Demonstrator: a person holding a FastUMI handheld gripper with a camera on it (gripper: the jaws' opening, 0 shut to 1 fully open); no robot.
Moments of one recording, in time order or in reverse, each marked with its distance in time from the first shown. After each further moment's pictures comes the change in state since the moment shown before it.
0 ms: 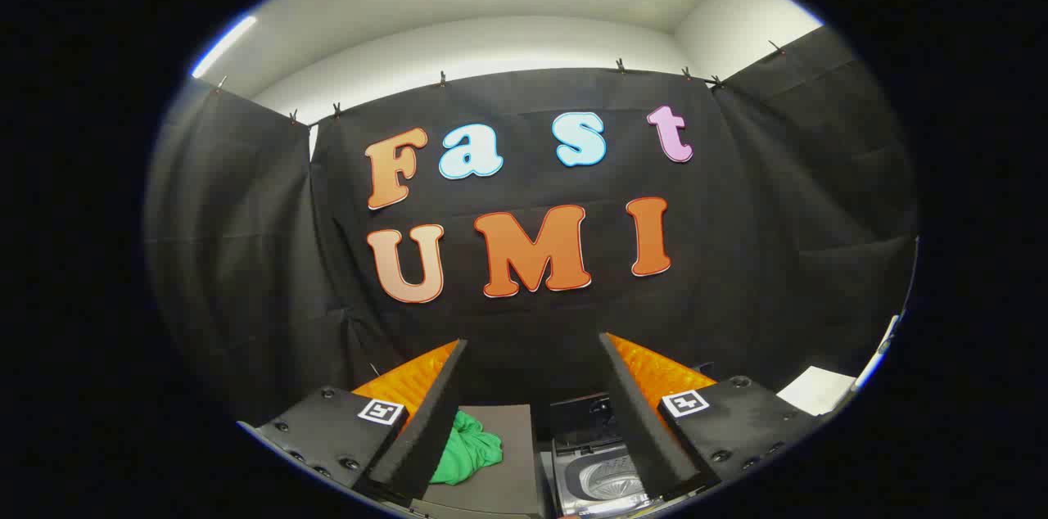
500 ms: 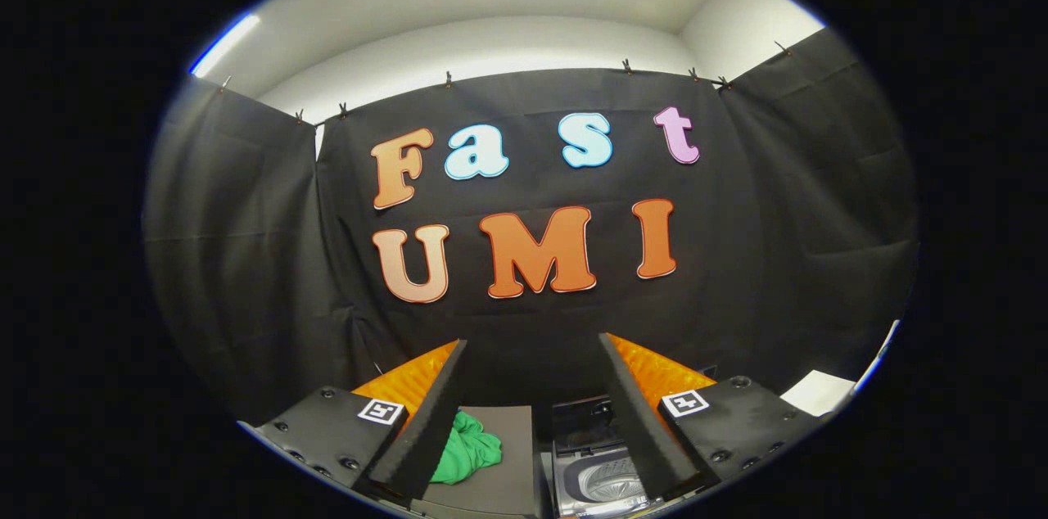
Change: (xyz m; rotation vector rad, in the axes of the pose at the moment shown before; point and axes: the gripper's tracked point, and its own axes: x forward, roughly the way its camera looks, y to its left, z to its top) arm 0.001 -0.002 0.003 0.003 0.000 0.021
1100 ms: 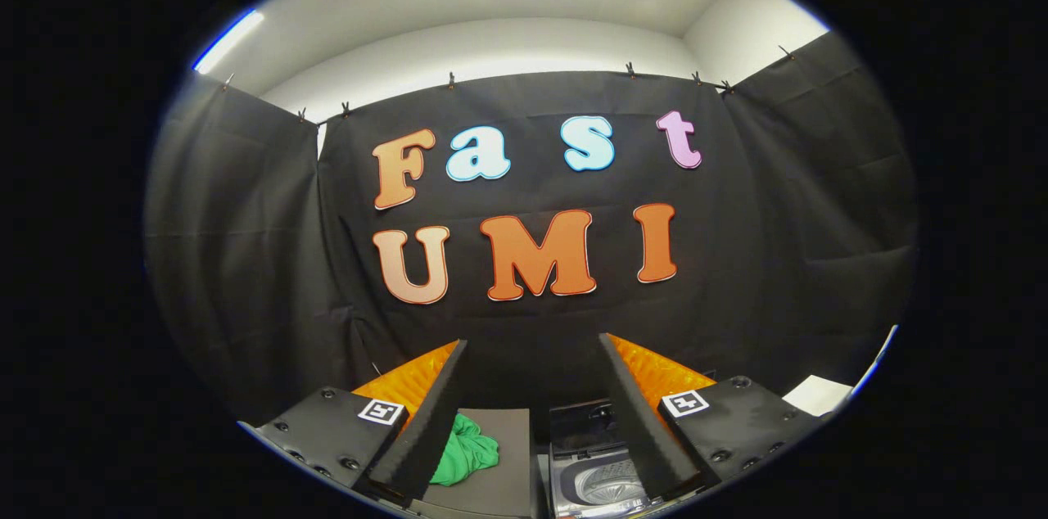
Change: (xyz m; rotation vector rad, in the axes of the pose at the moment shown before) arm 0.004 0.002 0.005 -0.028 0.001 0.001
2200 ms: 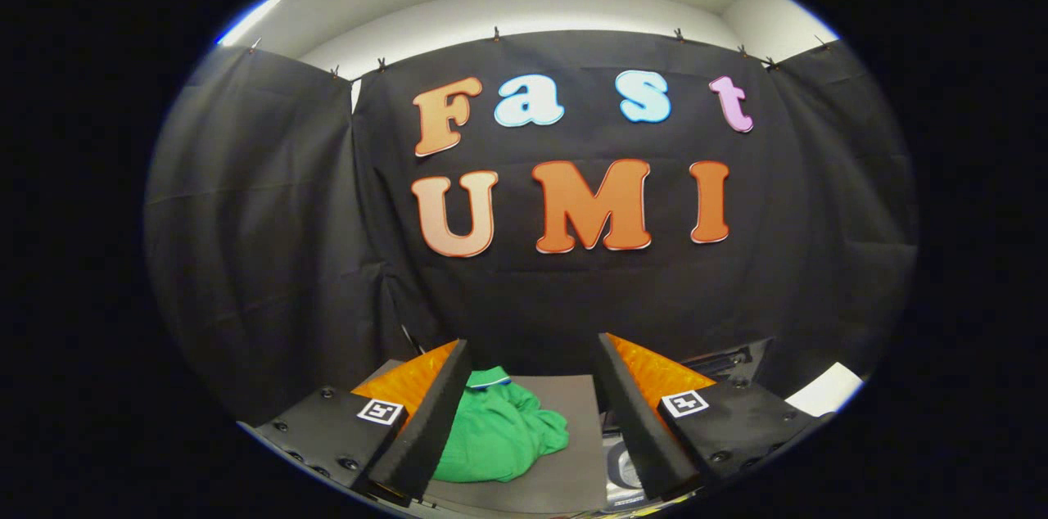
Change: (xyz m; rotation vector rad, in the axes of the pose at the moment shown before) arm 0.043 0.120 -0.109 -0.018 0.182 0.137
